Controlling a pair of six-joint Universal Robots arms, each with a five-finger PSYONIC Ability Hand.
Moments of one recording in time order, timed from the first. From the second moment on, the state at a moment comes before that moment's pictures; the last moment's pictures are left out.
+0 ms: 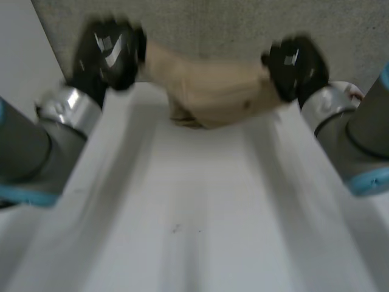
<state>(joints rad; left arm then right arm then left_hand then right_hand) 4.31 -1.77 -1.52 3.71 -1.35 3.36 1.97 -1.23 1.31 -0.29 1.41 2.51 1.14 1.20 1.20 1.20 1.00 0.97 1.18 1.21 1.19 1.01</state>
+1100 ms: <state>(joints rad) 4.29 -1.61 -1.76 3.12 -1.34 3.37 1.84 -1.34 1.77 0.29 1.34 2.34 0.23 0.24 0.25 0.24 0.06 0.97 1.18 1.21 1.19 1.01</state>
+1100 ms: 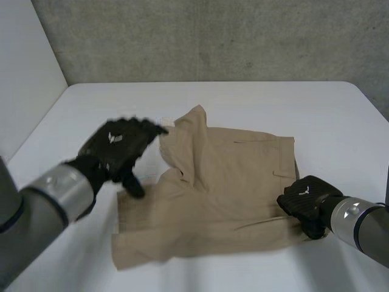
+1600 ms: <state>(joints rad) 4.29 -2.49 -0.95 3.20 -1.24 3.41 1.85 -1.29 1.79 0.24 1.34 2.34 0.77 0.75 0.74 0.74 0.56 0.97 1.18 1.21 1.19 1.01</state>
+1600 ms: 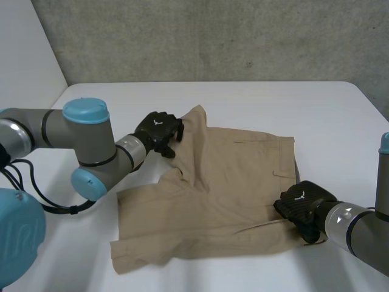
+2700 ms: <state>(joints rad) 4.31 -2.56 -0.88 3.20 -1.29 3.54 1.84 -1.27 1.79 0.21 1.35 2.34 0.91 0.89 0.88 0.88 0.69 0.97 1.18 1.21 1.19 1.01</state>
